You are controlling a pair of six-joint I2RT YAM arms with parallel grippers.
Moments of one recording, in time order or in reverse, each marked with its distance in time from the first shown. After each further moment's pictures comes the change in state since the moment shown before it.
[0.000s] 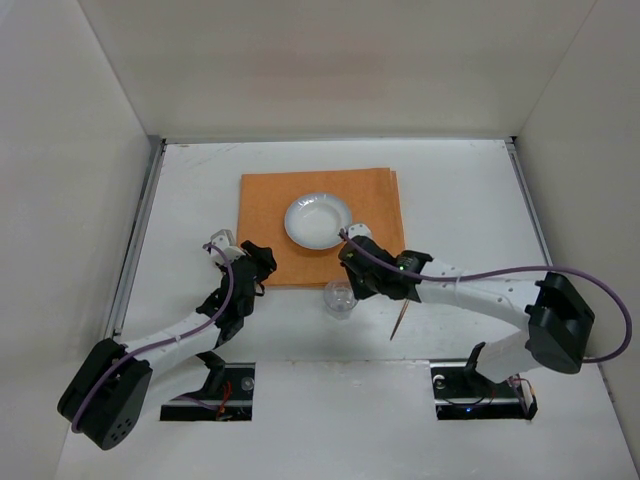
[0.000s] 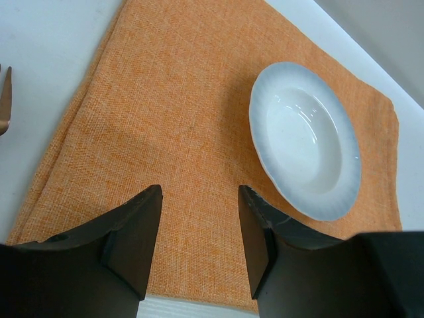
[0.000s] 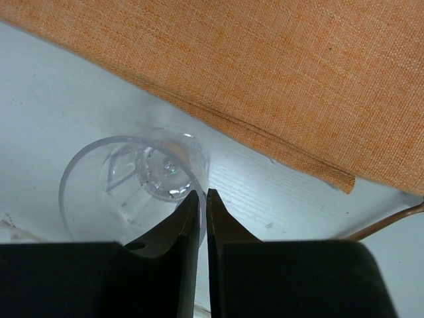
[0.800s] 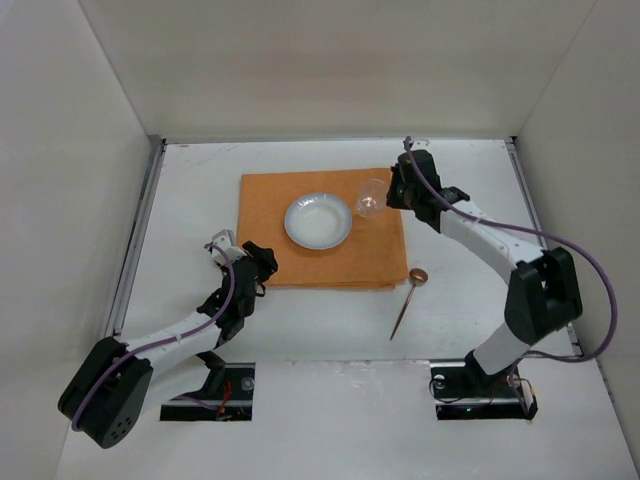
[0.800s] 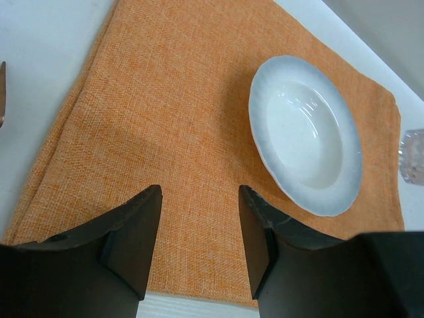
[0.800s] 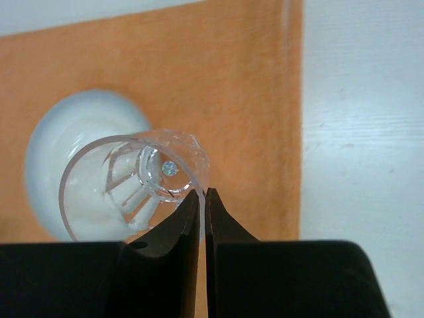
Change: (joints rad) left arm -0.005 0.008 0.000 -0.001 0.006 -0.001; right arm -0.519 0.098 0.226 0.246 -0.072 -0.067
